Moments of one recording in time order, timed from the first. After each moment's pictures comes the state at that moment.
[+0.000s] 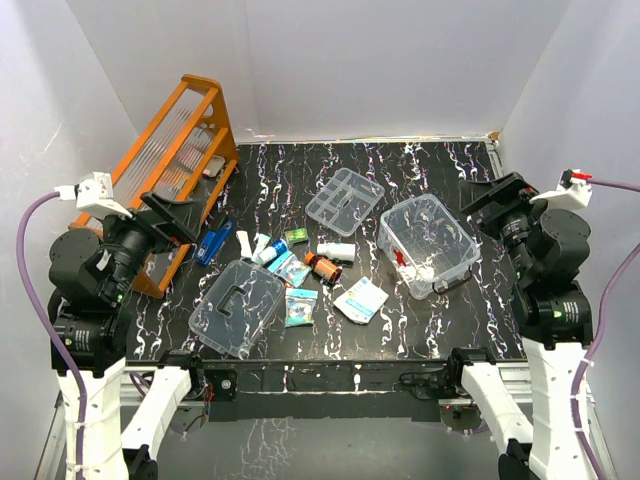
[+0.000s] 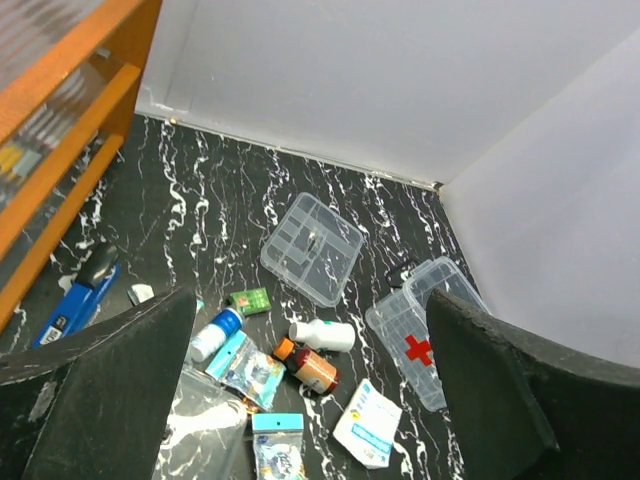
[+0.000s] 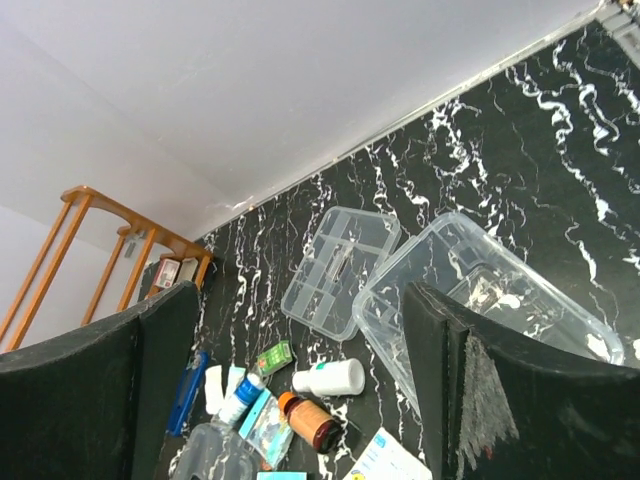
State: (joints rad) left arm -0.04 0.65 1.27 -0.67 0.21 -0.50; right arm 0.00 0.68 1.15 -0.55 0.00 0.62
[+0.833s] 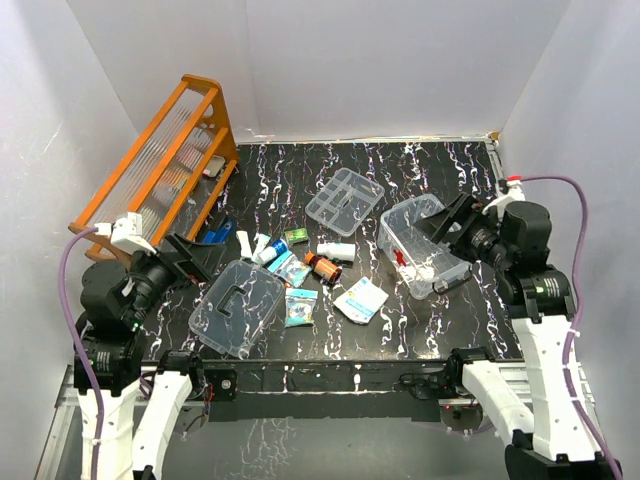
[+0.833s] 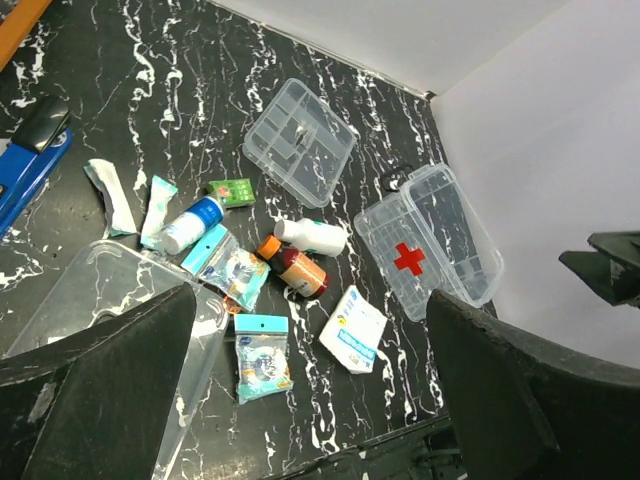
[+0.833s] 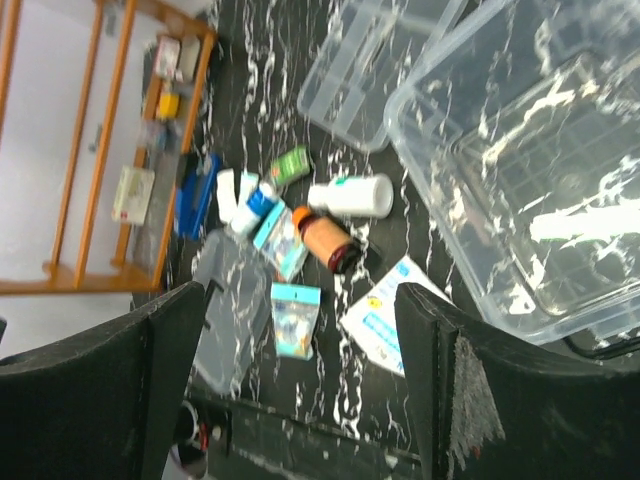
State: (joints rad) left arm -0.05 0.45 0.99 -0.74 0.34 -0.58; right arm 0.03 0.75 1.06 -0.74 -0.32 0.64
